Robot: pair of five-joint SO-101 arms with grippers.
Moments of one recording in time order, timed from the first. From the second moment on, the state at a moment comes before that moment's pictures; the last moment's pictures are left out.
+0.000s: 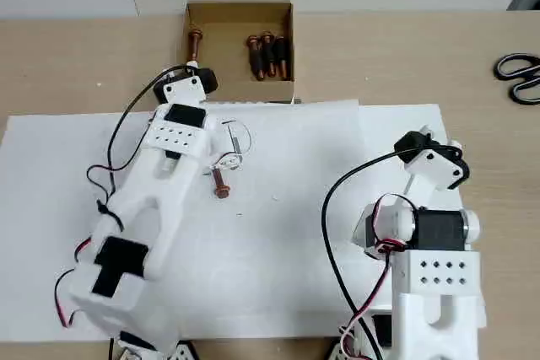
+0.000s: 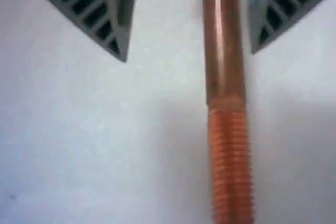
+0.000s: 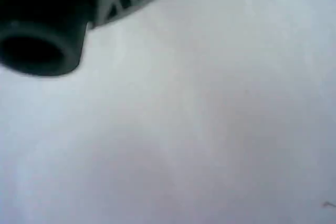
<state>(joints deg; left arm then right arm) 10.4 11.7 10.2 72.8 35.6 -1.8 -50.4 40.7 97.0 -26.0</state>
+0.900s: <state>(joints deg) 8.6 18.8 4.5 78.5 38.9 -1.8 -50.4 40.7 97.0 -26.0</state>
